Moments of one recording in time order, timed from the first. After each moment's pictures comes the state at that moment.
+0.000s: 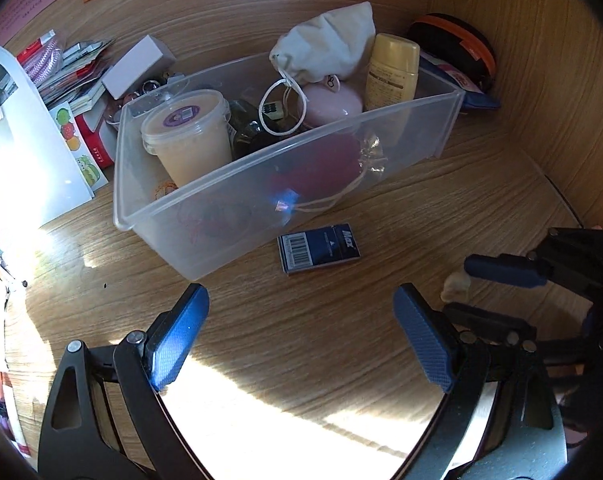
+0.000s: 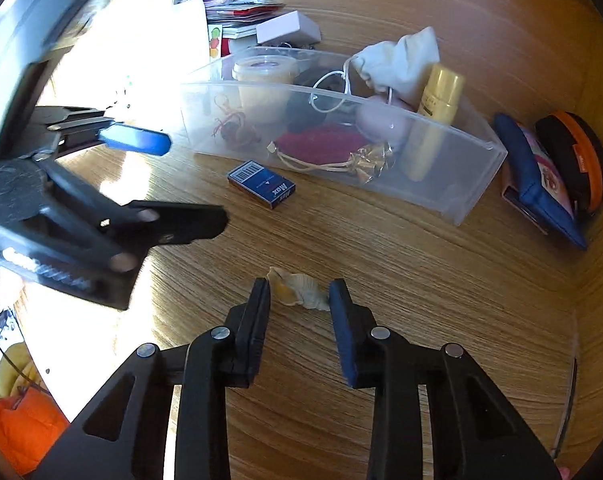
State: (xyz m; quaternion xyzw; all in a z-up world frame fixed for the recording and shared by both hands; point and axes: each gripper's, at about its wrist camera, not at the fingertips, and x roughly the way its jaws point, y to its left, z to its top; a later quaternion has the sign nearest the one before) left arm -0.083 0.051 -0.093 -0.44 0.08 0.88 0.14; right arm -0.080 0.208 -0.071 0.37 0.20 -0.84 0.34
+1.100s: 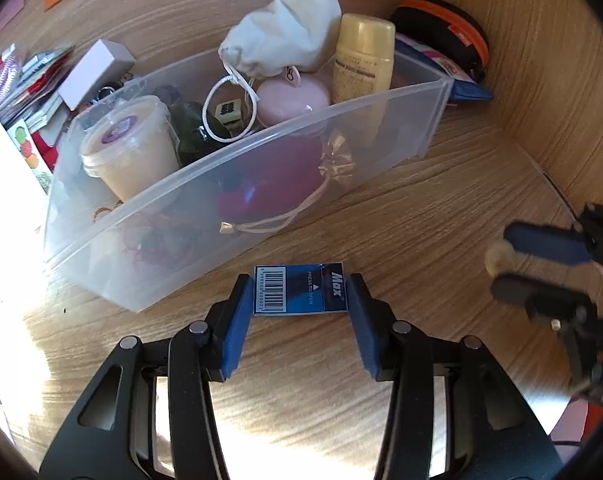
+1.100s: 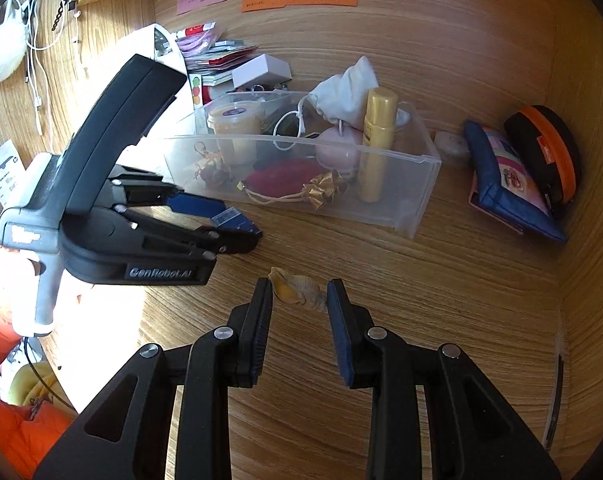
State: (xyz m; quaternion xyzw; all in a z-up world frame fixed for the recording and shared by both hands) left arm -0.094 0.077 -0.098 -0.45 0.08 0.87 0.16; right arm -0.097 0.247 -0.045 0.34 0.14 -0.86 0.35
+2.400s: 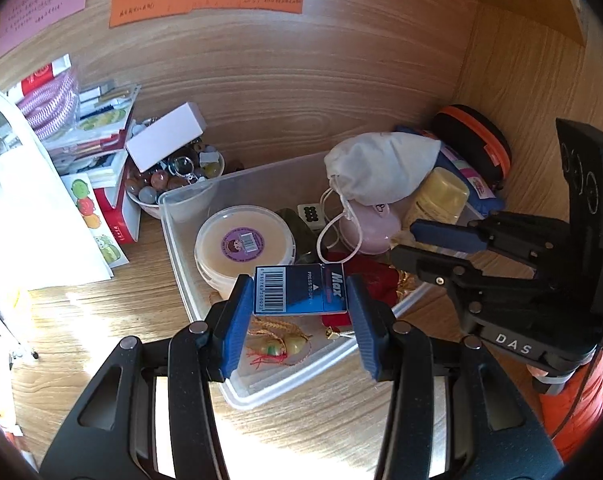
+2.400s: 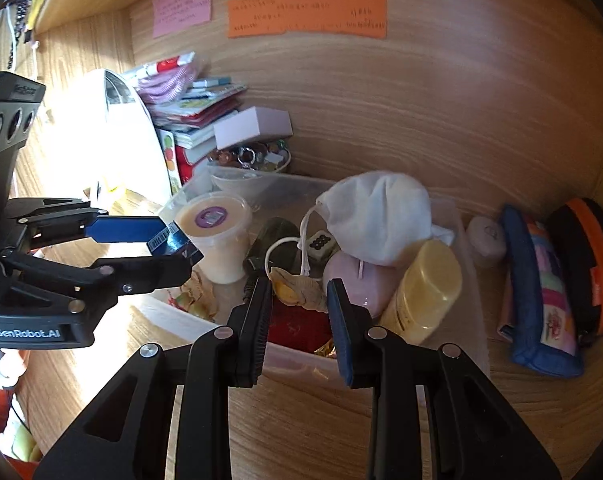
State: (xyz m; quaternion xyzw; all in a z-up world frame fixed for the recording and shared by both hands) left arm -0.147 -0.001 -0.038 -0.39 0.00 0.91 0.17; right arm -0.187 0.153 -0.009 0.33 0.14 -0.86 0.36
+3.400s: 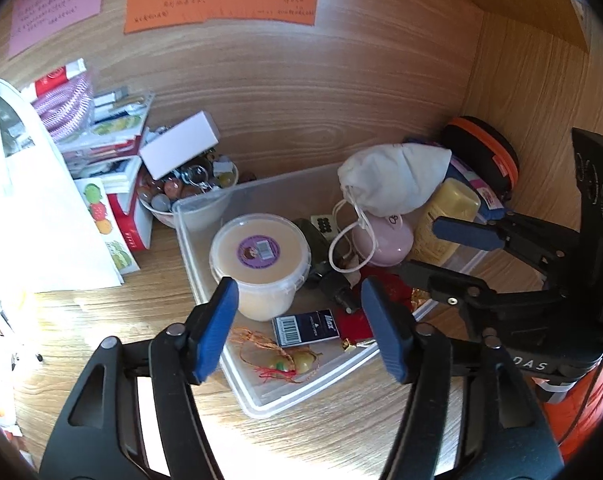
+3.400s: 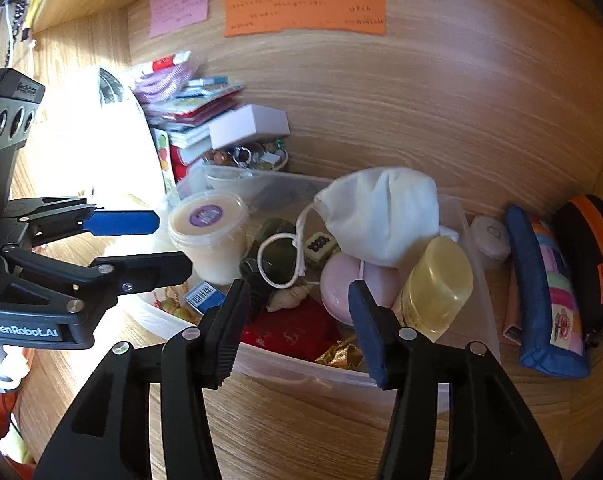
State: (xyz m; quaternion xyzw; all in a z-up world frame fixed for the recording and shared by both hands) left arm -0.145 -0.008 -0.031 -0.36 0.00 0.92 0.15; right arm -0.183 0.153 -0.008 0.31 0.14 -0.87 0.36
